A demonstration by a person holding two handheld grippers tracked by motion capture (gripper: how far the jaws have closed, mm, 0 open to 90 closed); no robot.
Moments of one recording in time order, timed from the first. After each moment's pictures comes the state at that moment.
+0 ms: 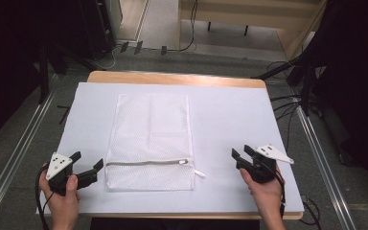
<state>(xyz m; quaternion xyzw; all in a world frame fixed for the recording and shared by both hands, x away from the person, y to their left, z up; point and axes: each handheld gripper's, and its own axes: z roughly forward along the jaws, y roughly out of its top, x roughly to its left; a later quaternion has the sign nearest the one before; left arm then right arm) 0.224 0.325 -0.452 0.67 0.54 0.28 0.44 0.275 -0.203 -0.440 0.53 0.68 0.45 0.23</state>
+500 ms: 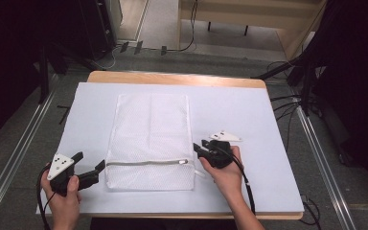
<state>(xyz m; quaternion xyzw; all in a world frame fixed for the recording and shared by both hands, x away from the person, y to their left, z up) 0.224 0.323 -0.452 0.67 0.53 0.27 0.44 0.321 -0.095 -0.451 0.50 0.74 0.43 0.14</state>
